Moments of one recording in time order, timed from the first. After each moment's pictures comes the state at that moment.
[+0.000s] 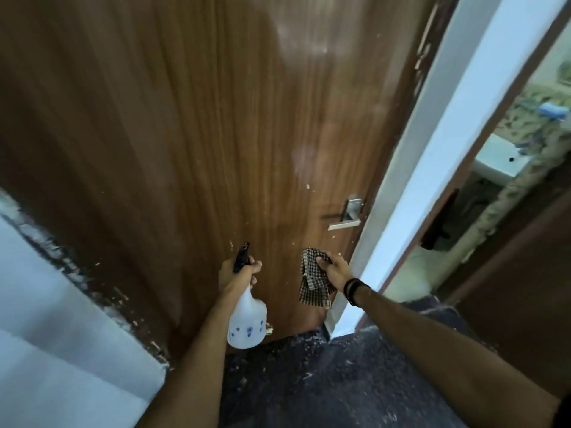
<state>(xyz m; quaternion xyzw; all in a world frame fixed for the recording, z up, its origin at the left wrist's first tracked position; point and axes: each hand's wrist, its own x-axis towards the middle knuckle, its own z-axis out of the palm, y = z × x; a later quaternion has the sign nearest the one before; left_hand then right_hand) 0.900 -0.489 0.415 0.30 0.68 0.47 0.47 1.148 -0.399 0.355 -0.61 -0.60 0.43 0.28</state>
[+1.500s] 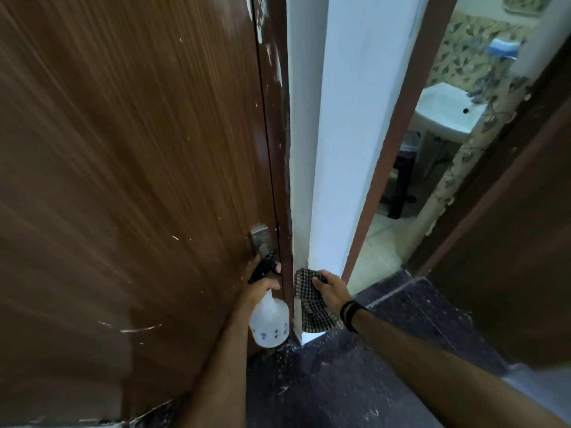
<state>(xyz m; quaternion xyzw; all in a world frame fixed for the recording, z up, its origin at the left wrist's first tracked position) 1.157 -0.288 0.364 0.38 0.66 0.30 0.57 1.359 -0.295 0.319 -0.67 -0.49 0.48 0.29</state>
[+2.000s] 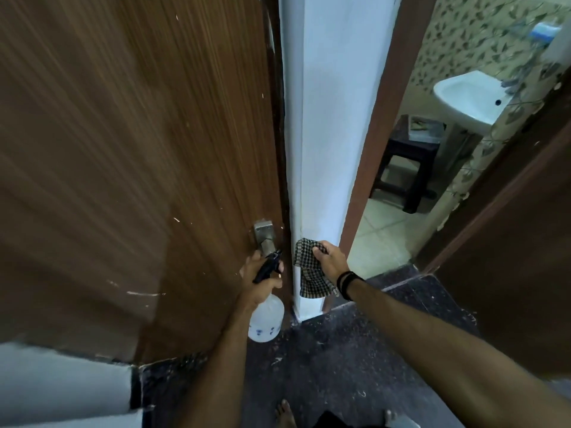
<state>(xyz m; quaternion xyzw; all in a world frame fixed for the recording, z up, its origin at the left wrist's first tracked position) 1.176 -0.357 0.336 0.57 0.60 0.35 0.45 1.389 -0.304 0.334 -0.66 -0.53 0.45 0.28</state>
